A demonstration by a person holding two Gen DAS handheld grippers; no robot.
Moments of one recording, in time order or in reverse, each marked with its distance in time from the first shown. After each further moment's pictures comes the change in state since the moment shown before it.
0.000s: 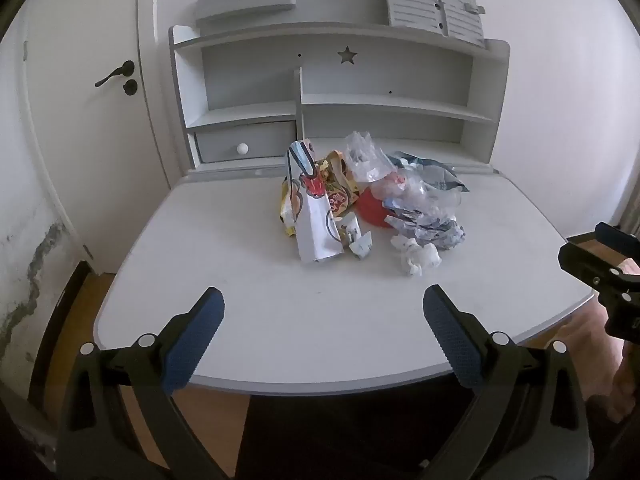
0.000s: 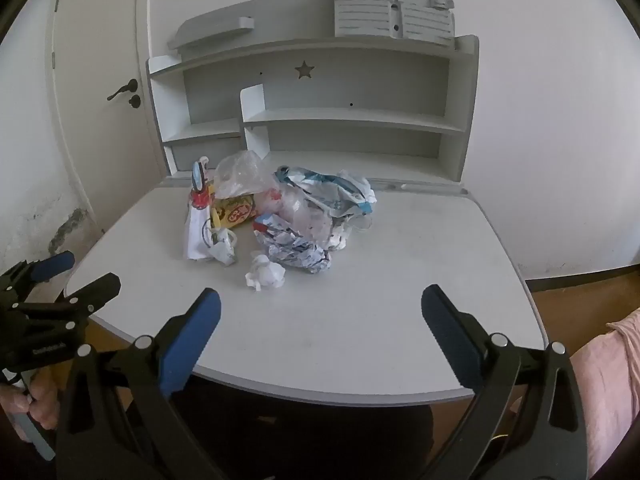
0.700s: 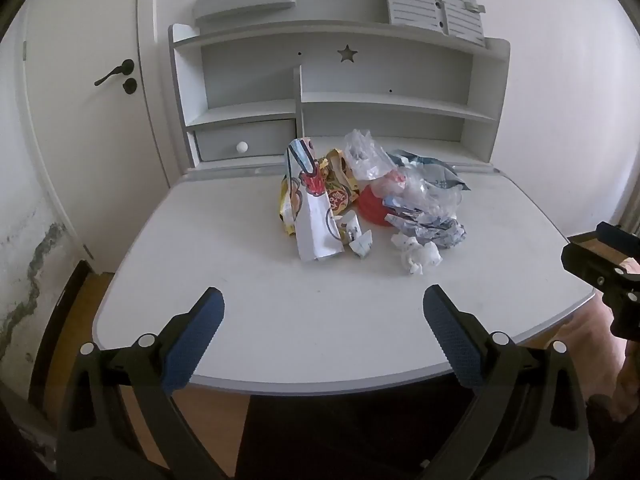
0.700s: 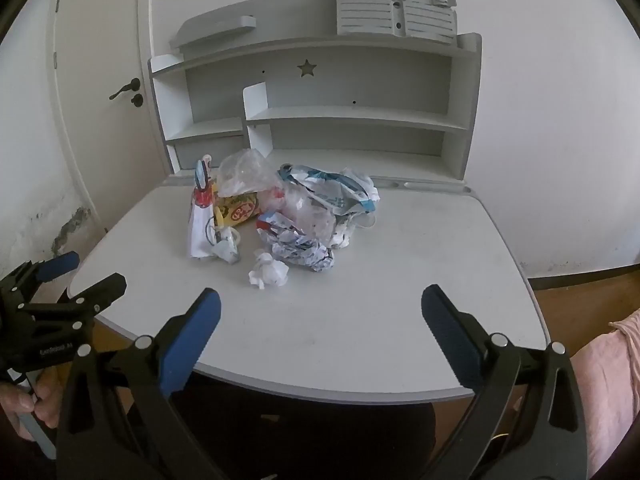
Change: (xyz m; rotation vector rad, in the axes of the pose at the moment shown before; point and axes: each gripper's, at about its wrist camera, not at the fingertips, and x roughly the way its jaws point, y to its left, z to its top) left arm 0.003 -0.003 -0.003 0.001 -0.007 0.007; right arm 0.002 0.001 0.000 0.006 0.018 0.007
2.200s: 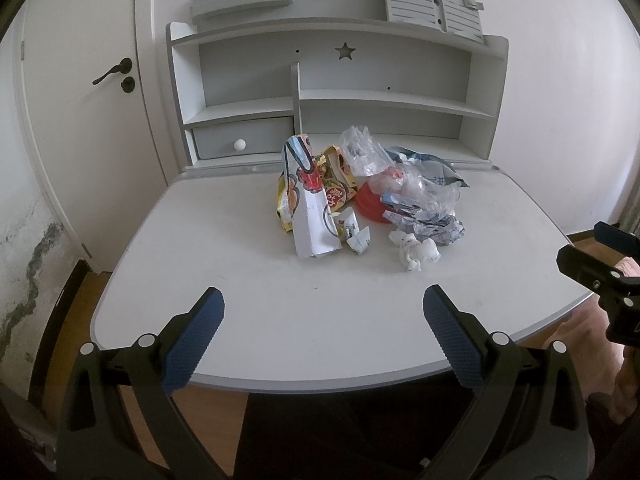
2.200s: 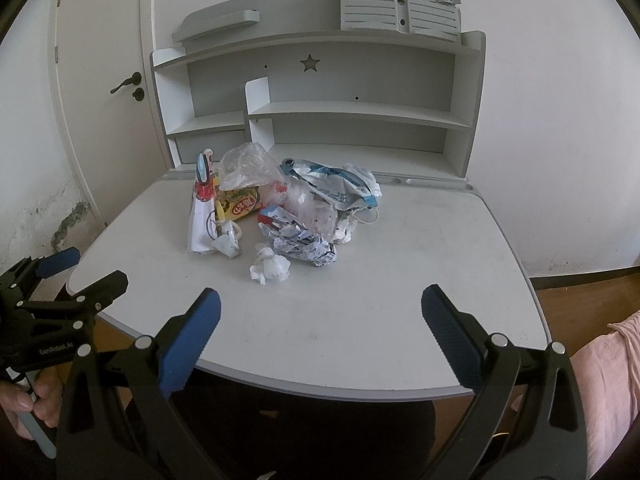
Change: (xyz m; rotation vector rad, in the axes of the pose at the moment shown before) left arm 0.004 -0.001 -0.002 0.000 0.007 -0.006; right arm 0.003 0.002 -0.003 -0.010 0.011 0.003
